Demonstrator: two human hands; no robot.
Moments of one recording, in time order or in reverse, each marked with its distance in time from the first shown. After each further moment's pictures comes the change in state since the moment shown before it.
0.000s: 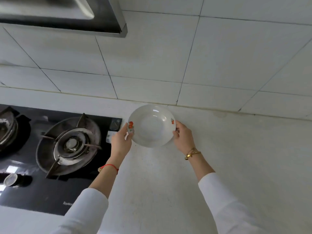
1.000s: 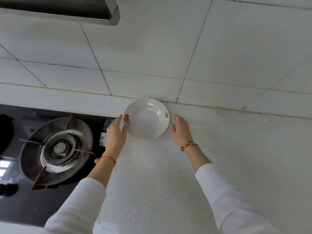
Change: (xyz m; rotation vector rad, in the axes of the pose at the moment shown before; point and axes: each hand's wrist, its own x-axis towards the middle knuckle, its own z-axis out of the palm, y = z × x) left_hand 0.054 -0.005 0.011 0.095 0.049 0.008; right_hand 0.047 0.012 0.018 -0.218 -0.099 0.114
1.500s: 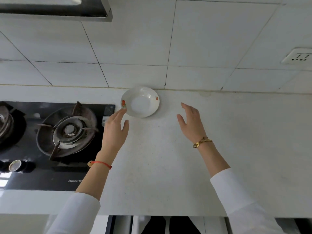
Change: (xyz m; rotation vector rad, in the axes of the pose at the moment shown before) left_hand -0.137 0.029 -0.057 0.136 0.060 0.409; right_hand -0.157 0.004 -0.077 0.021 0.266 -0.164
